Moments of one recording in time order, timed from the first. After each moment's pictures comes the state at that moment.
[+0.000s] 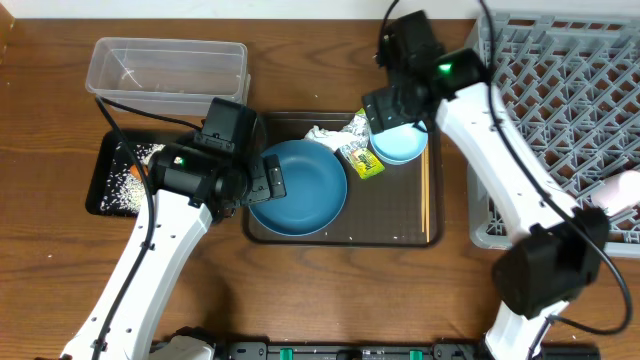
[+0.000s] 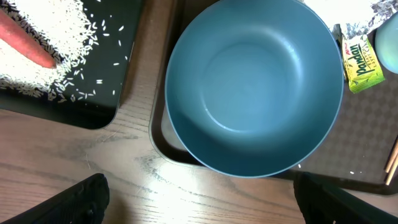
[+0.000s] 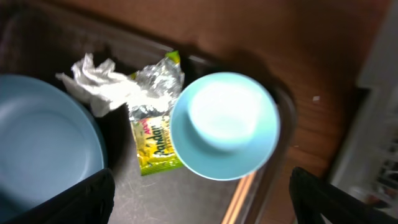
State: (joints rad) left arm -0.30 1.35 1.25 -1.15 -0.01 -0.52; right arm 0.43 1.95 1.85 -1.09 0.05 0.11
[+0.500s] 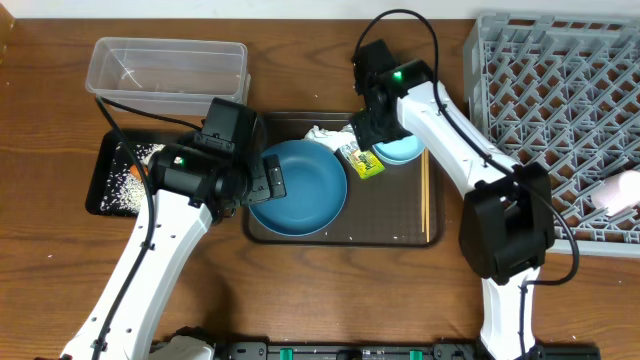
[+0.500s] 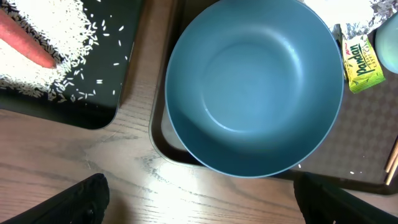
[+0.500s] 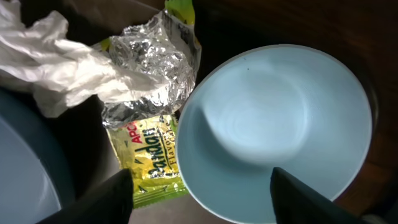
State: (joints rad) left arm -0.30 1.35 1.25 -1.15 -0.01 -0.52; right arm 0.46 2.15 1.84 -1.07 0.07 0.14
